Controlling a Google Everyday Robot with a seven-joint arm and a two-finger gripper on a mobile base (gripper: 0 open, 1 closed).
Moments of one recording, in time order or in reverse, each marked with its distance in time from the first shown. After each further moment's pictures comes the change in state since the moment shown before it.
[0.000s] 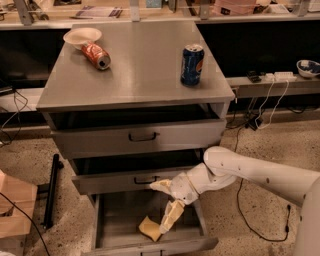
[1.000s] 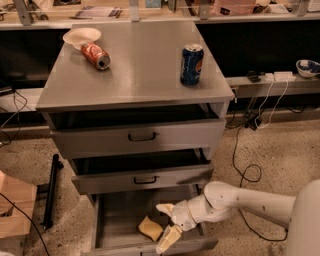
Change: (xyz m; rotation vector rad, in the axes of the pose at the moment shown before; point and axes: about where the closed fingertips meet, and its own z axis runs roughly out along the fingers) arm 0.116 -0.020 0.058 0.135 -0.032 0.128
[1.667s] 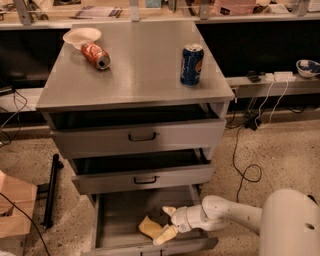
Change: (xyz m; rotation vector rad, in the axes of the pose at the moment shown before) arm 0.099 -0.100 0.043 0.176 -0.066 0.164
